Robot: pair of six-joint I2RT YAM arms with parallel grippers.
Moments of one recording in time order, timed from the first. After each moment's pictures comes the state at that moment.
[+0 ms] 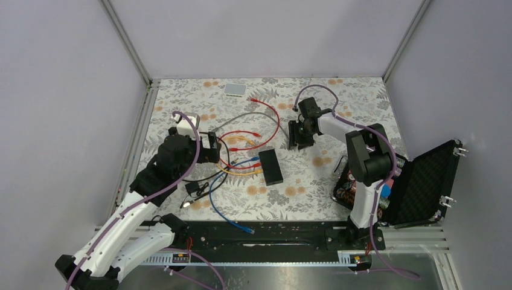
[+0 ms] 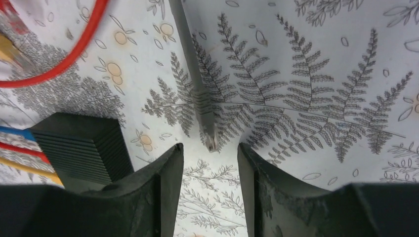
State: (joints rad) left arm -0.56 0.75 0.84 -0.46 -0.26 -0.25; right arm 0.36 1.94 1.29 -0.51 -0.20 0.26
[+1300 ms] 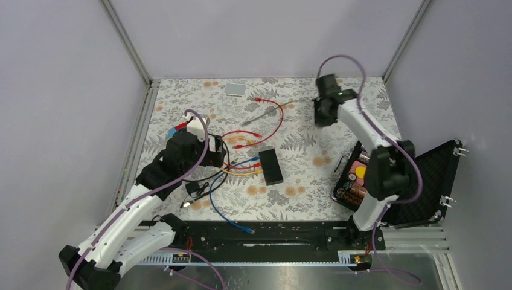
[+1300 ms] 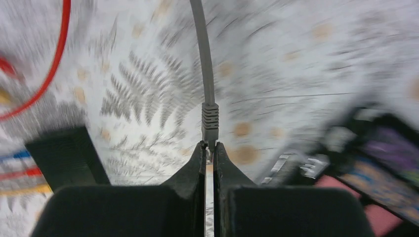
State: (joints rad) left arm -0.56 0.79 0.82 -0.52 -0.15 -0.24; right arm 0.32 1.83 1.47 -0.81 0.06 0.22
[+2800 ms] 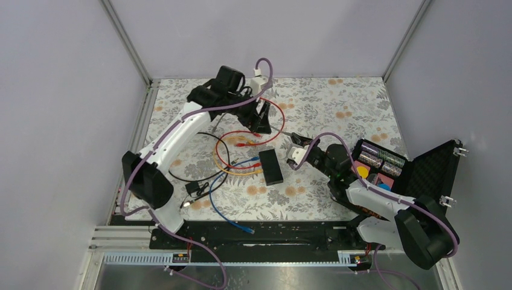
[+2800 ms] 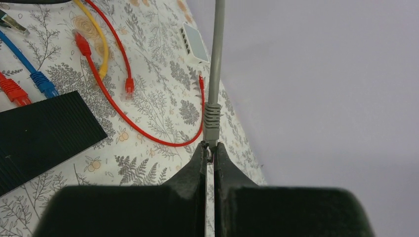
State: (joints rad) left arm -0.54 1.66 1.69 -0.80 0.61 0.07; right arm 0.55 1.15 0.38 0.71 -0.26 -0.89
